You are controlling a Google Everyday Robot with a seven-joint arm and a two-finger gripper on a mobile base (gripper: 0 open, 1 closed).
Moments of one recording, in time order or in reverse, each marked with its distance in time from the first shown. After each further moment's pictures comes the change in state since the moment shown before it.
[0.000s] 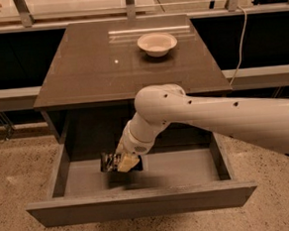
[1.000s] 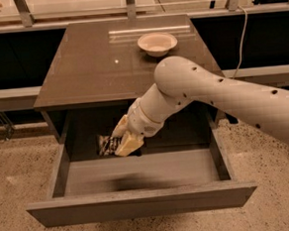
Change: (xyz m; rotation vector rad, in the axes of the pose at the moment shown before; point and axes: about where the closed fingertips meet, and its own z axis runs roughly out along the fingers) arm -0.033 -0.006 -0.080 0.020 -0.194 -0.077
